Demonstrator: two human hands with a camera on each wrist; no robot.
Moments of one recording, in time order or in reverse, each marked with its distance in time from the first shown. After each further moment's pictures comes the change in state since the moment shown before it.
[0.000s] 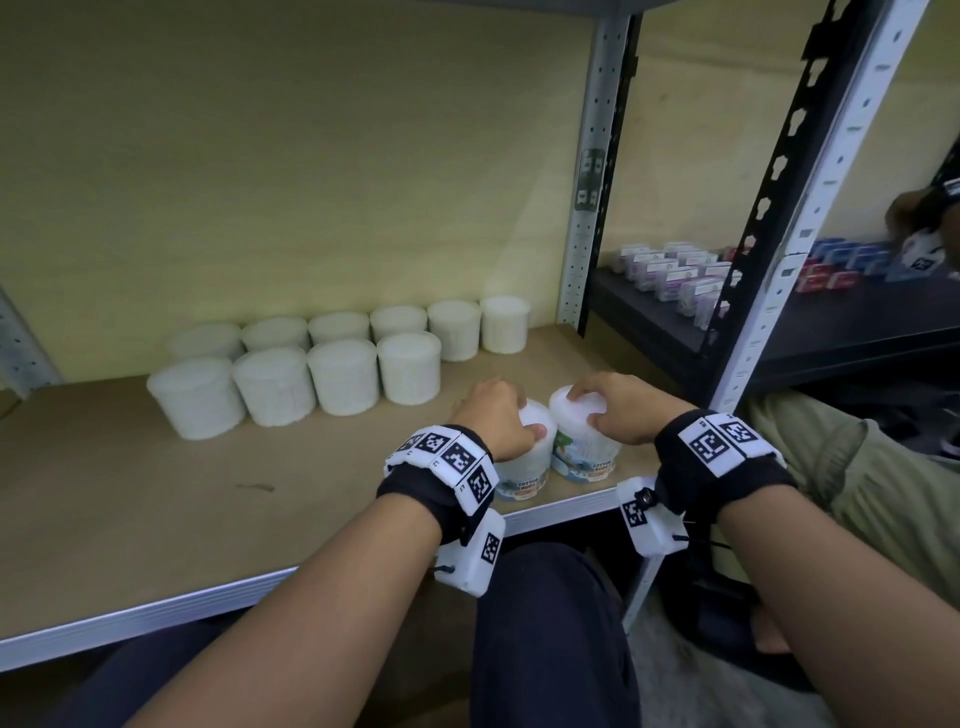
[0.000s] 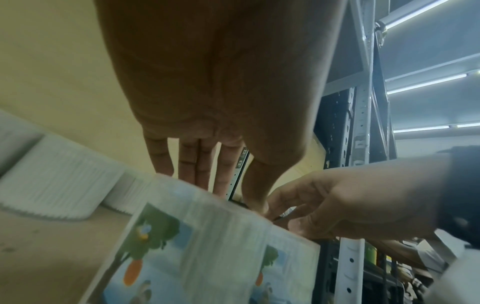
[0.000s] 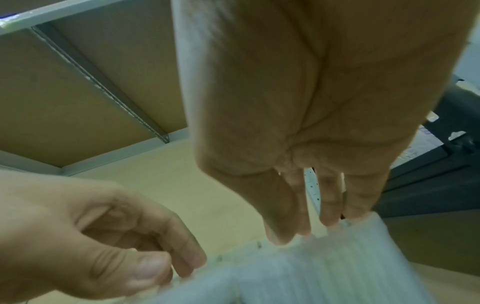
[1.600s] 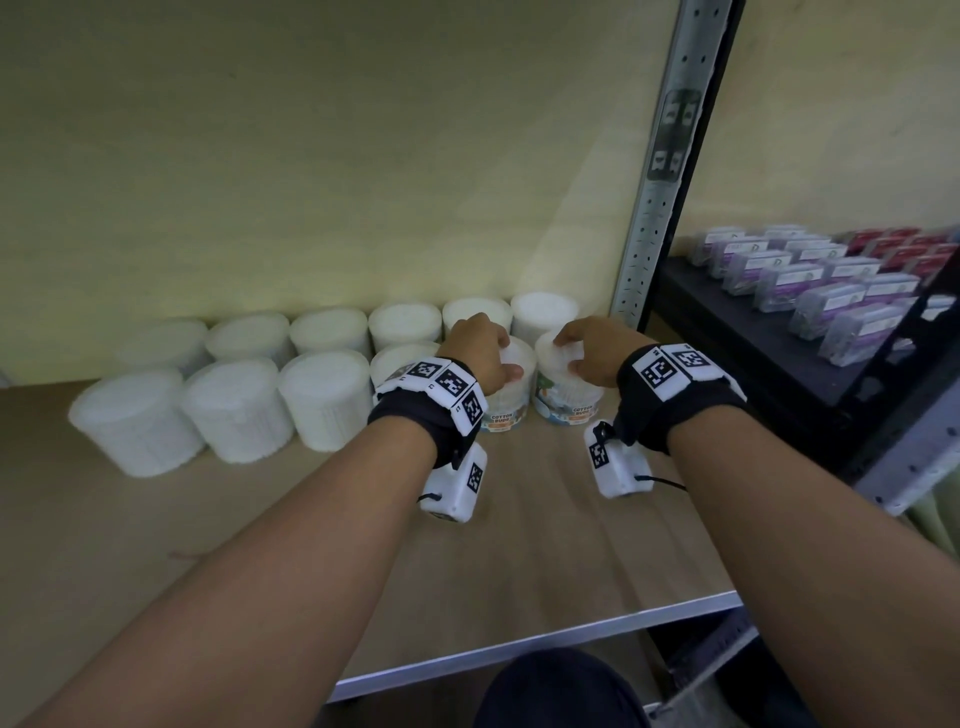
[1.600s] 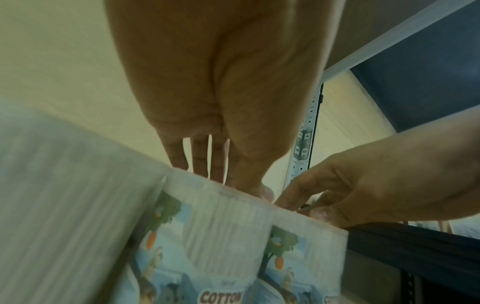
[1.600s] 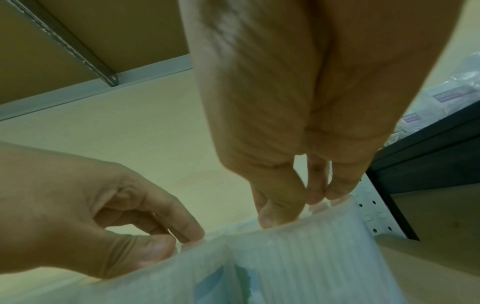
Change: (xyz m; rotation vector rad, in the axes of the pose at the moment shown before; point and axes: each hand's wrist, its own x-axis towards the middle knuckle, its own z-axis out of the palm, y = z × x) left_hand 0.166 -0.067 -0.024 0.067 0.029 -0.112; right_hand 0.192 -0.022 -0.011 -0.106 0.043 -0.045
